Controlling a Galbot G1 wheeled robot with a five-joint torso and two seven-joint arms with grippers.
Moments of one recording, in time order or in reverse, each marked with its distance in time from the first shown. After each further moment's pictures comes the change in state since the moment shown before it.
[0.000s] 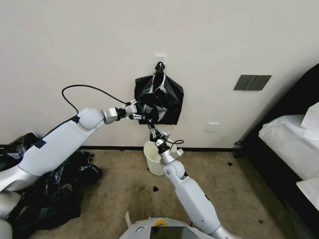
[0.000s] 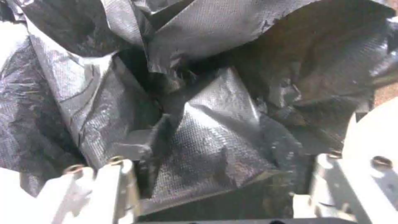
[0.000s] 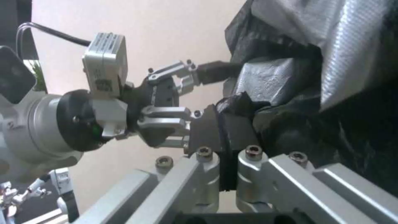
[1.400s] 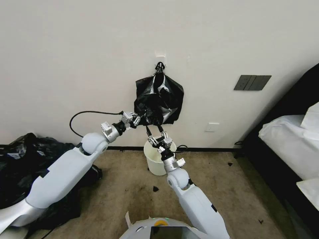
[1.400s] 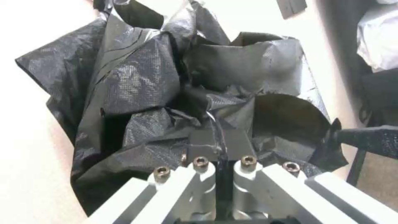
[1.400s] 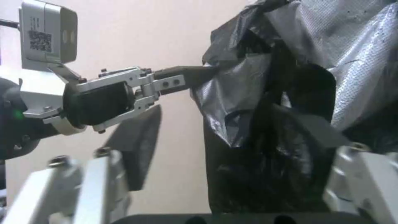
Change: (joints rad) left arm 0.480 -0.087 -0.345 -0.178 -0.269 -0.014 -0.205; right arm -0.099 -0.058 -0.017 0.095 -0.327 0.063 0.199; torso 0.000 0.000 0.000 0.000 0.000
